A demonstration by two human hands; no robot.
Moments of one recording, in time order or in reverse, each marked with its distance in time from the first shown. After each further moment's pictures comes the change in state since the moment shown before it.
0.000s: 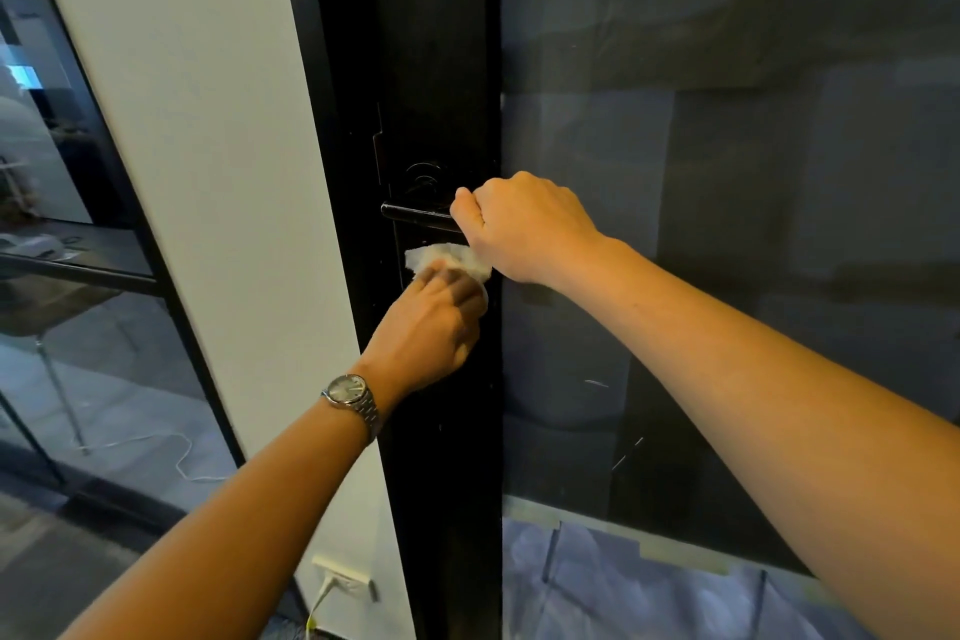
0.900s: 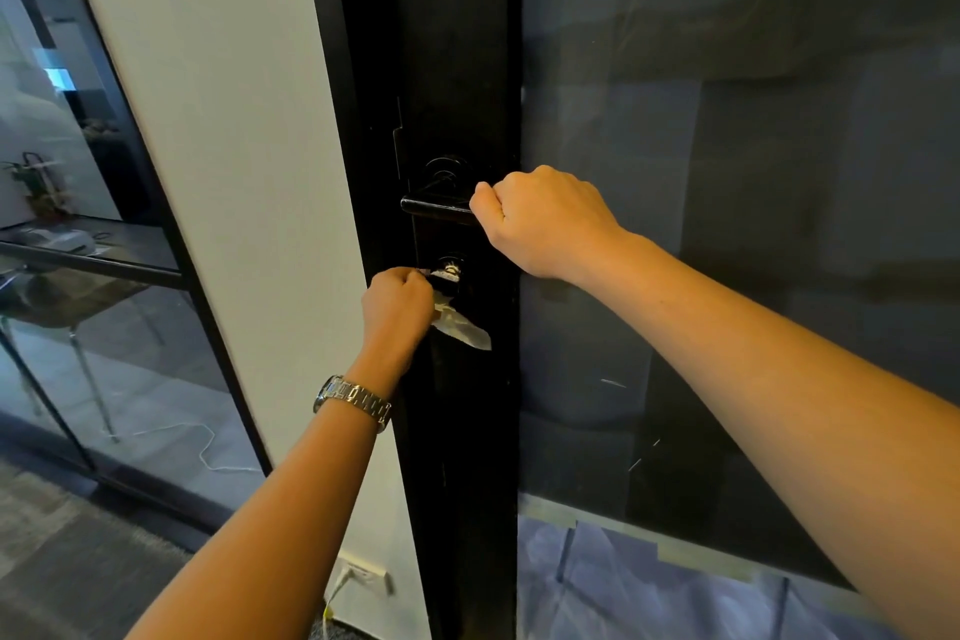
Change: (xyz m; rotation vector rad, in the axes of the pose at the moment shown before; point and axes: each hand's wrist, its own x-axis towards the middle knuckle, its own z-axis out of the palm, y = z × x) left_hand 0.003 -0.007 -0.015 -0.845 0.175 -1.227; right_hand -0.001 -0.001 -0.001 0.006 -0.005 -0.001
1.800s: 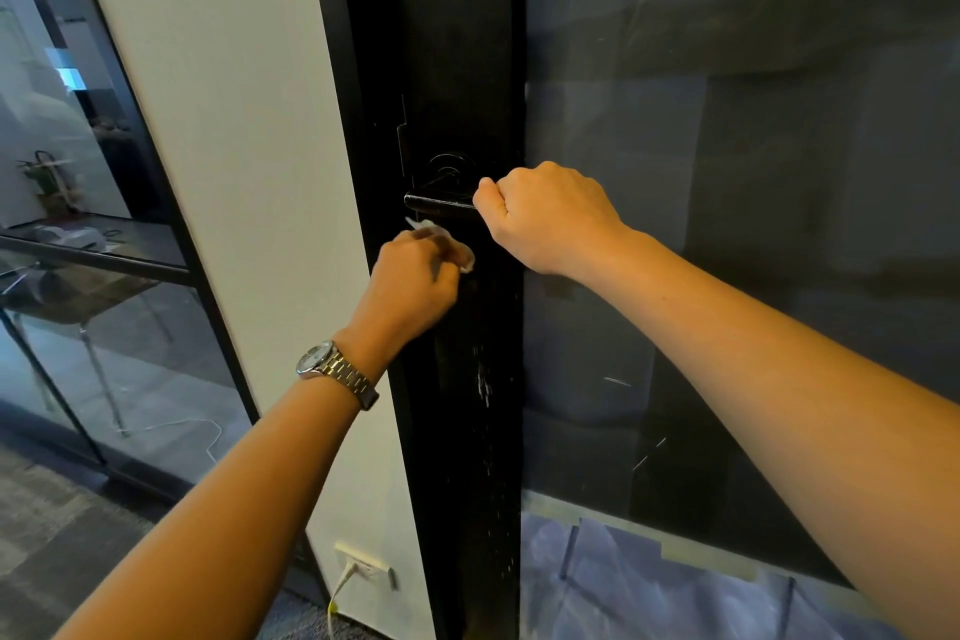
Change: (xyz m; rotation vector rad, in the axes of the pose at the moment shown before) left_hand -0.003 0.015 -0.016 0.379 -0.150 0.583; right_hand -0.001 0.001 0.002 -0.011 0.022 -0.005
